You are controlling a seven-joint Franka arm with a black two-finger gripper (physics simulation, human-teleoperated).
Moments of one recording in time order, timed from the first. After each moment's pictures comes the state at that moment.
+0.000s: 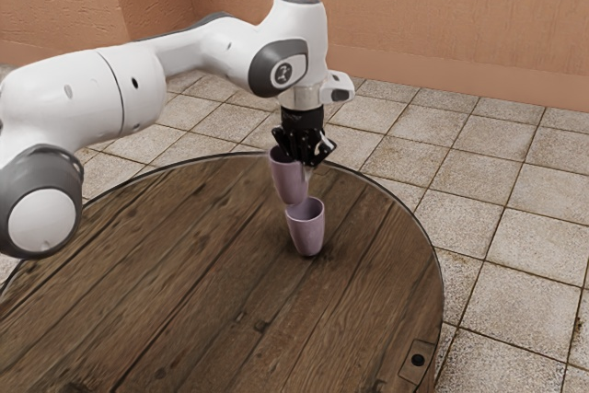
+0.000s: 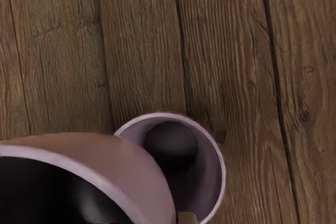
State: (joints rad) arm -0.16 0.61 -0.10 -1.20 0.13 1.77 -0.17
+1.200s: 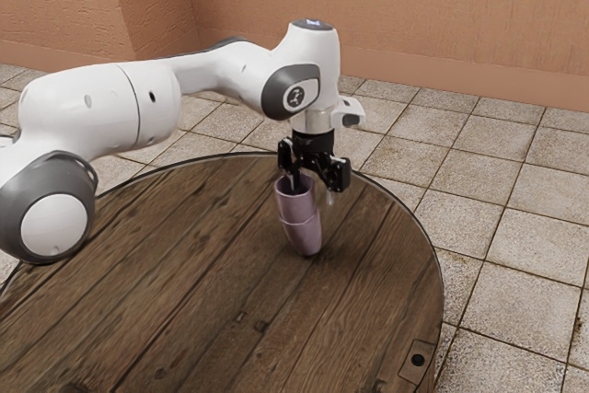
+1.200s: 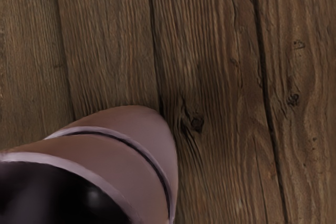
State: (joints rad) arm -0.17 0.63 -0.12 -1.23 0.12 1.79 -0.18
